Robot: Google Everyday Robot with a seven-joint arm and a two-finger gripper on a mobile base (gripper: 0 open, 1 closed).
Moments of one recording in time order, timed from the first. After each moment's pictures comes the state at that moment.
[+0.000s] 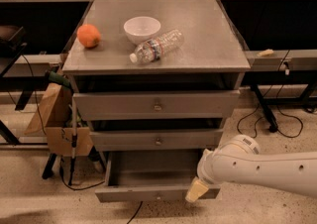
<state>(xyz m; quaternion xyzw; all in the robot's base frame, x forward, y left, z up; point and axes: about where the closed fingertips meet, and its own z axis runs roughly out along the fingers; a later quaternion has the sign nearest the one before) 0.475 -0.149 0.504 -0.52 0.84 0.00 0.18</state>
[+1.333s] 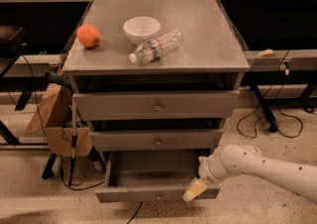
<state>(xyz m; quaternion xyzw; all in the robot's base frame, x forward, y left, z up) 0.503 -0.143 0.417 -0.50 0.83 0.15 0.20</state>
